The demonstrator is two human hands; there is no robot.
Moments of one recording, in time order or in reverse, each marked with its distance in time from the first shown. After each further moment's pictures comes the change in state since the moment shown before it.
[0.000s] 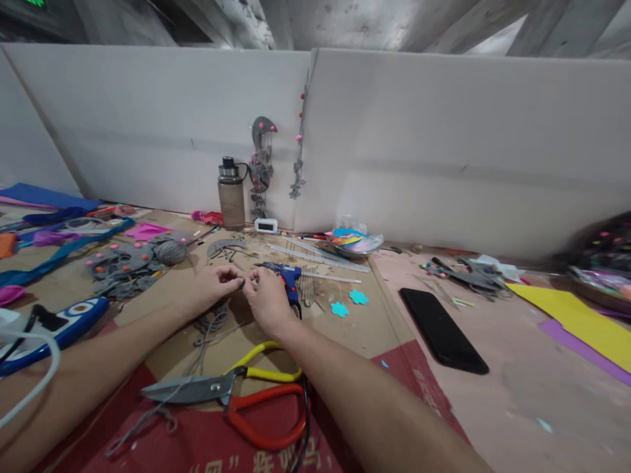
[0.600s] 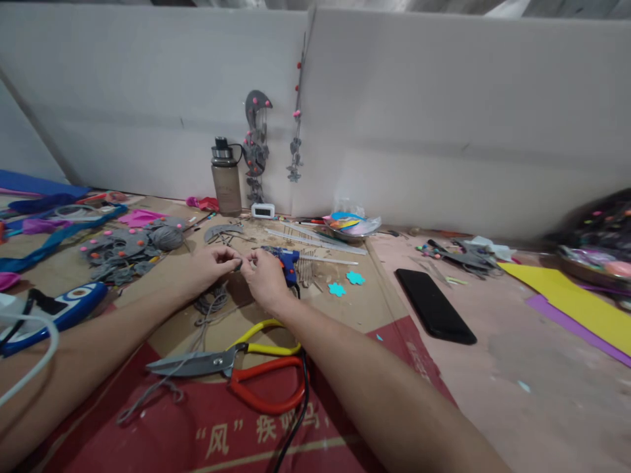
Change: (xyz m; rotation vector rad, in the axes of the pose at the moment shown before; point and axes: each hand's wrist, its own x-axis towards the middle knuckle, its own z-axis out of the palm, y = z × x) left_hand 0.000 0.009 -0.001 -0.002 0.020 -0.008; right_hand 0.004 -0.001 0.000 0.093 -0.013 0.060
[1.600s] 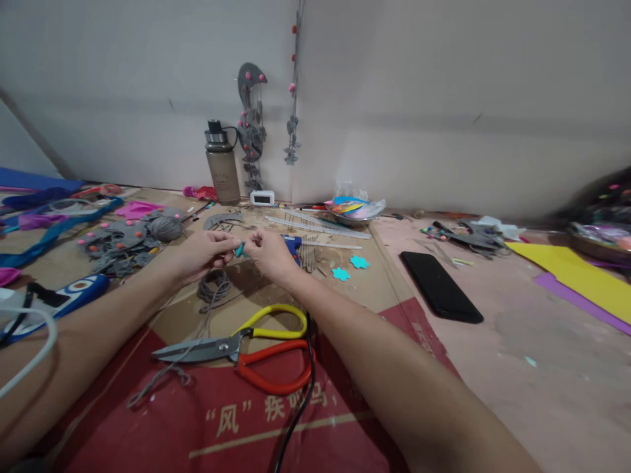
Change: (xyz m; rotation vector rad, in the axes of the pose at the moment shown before) left_hand 0.007 0.006 -0.004 -0.549 -0.202 -0.332; right_hand 0.017 0.002 -0.015 0.145 -0.119 -0.013
